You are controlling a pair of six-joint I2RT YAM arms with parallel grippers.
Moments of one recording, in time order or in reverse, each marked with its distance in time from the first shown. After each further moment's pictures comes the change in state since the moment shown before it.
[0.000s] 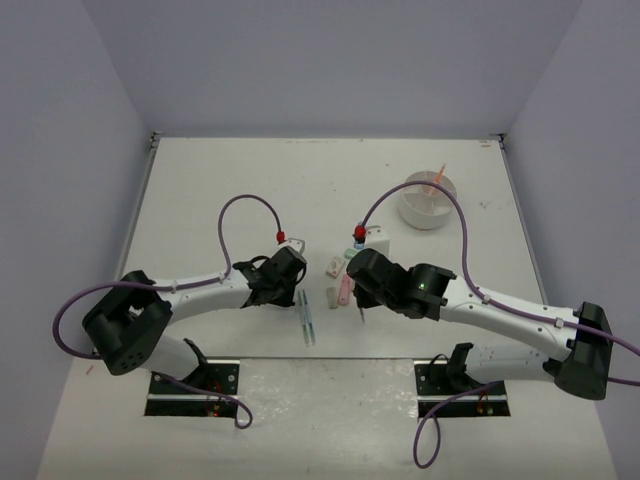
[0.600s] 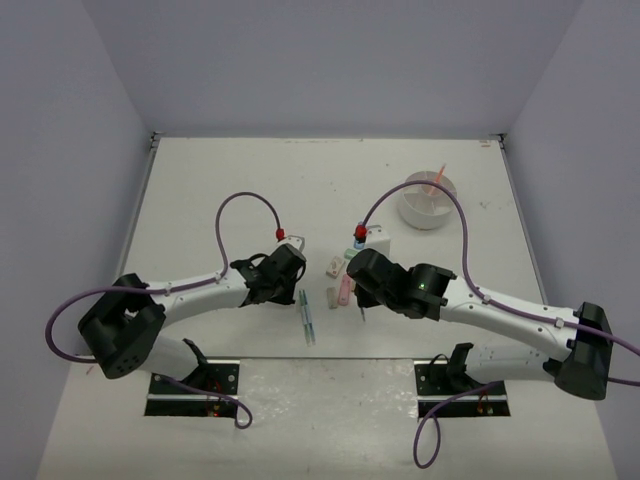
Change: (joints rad) left arm 0.000 -0.030 0.022 -0.033 0.000 0.000; right arm 0.000 0.000 0.000 -0.002 0.013 0.000
